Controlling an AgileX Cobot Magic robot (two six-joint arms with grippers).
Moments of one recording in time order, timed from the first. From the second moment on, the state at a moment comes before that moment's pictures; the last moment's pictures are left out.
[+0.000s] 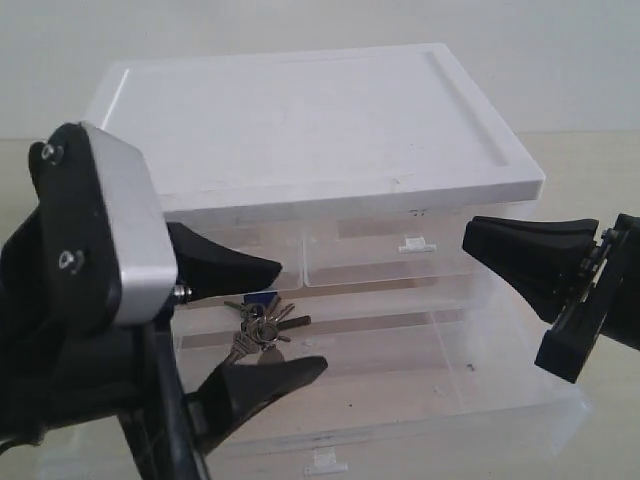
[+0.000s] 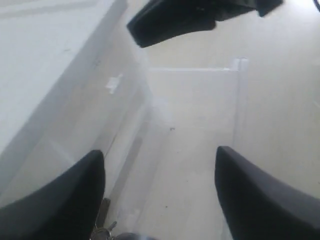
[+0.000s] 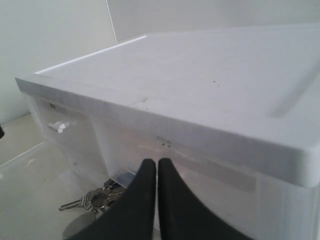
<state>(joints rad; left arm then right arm) -1.03 1.08 -0.54 -1.18 -0.04 1.42 0.06 1.25 -0.21 -0.98 -1.15 0.67</state>
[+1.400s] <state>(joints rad) -1.03 1.28 -0.50 -1.12 0.20 1.52 0.06 1.25 -0.21 -0.98 -1.15 0.67</state>
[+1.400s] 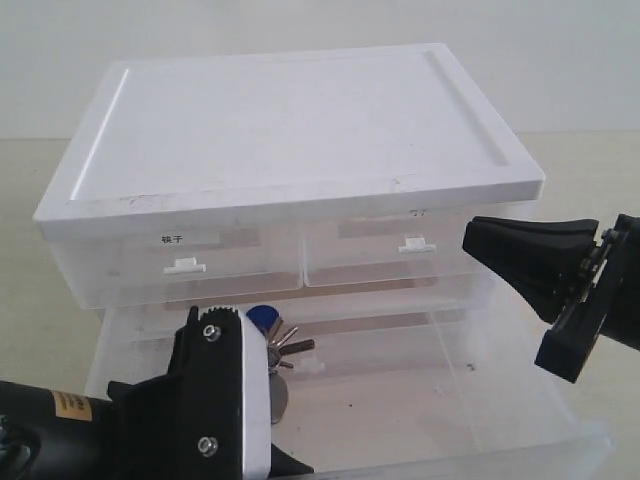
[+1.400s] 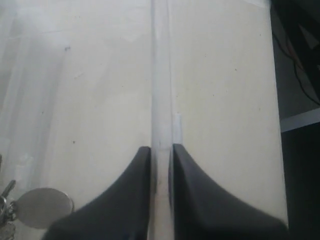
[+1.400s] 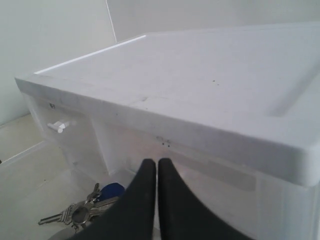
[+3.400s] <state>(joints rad) -1.03 1.59 -0.56 -1.25 -0.42 0.92 0.06 1.25 -0.21 -0.98 -1.15 0.67</state>
